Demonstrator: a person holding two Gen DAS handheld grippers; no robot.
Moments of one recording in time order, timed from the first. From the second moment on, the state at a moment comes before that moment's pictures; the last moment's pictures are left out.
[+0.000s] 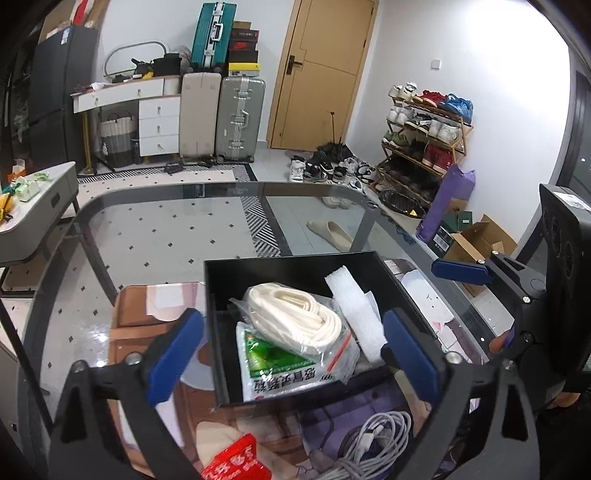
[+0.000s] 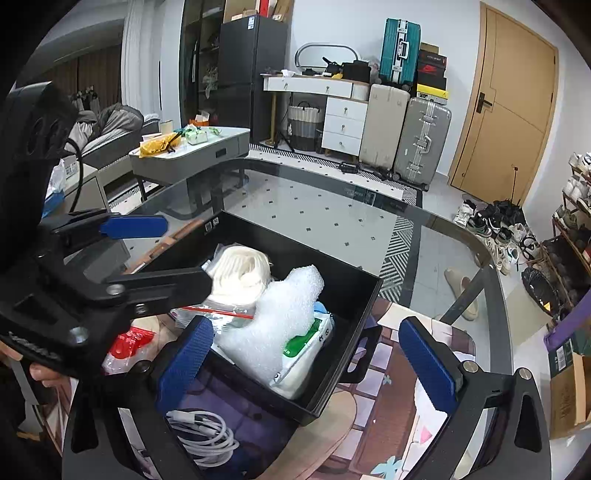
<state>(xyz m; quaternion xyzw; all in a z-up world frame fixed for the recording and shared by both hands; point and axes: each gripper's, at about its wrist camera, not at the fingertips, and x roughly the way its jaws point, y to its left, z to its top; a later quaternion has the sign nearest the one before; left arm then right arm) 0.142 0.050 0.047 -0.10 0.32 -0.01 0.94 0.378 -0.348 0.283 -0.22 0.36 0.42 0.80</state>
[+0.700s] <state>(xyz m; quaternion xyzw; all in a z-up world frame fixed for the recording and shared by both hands) 0.063 0.066 0.033 -0.09 0.31 0.05 0.95 0.332 -0.391 0.270 -0.16 0.39 0.41 0.81</state>
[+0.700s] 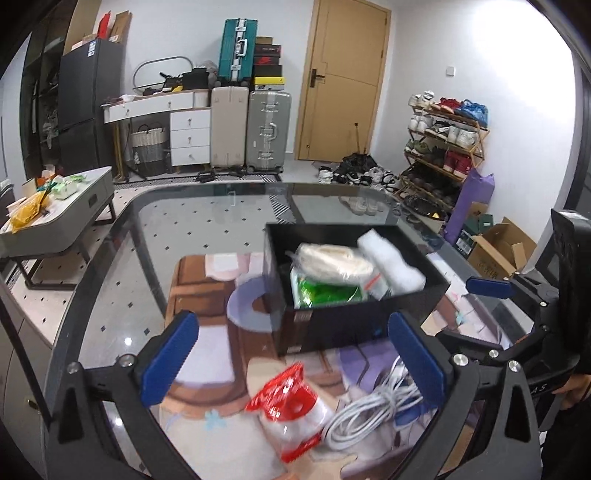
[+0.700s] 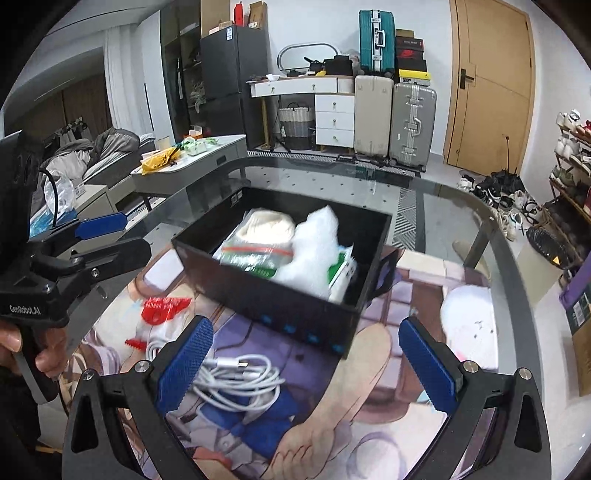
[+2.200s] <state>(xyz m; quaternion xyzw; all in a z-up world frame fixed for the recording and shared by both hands) 0.044 0.061 -0.017 -0.10 0.37 0.02 0.92 0.309 -0.363 0.205 -0.15 0.48 0.44 0.75</state>
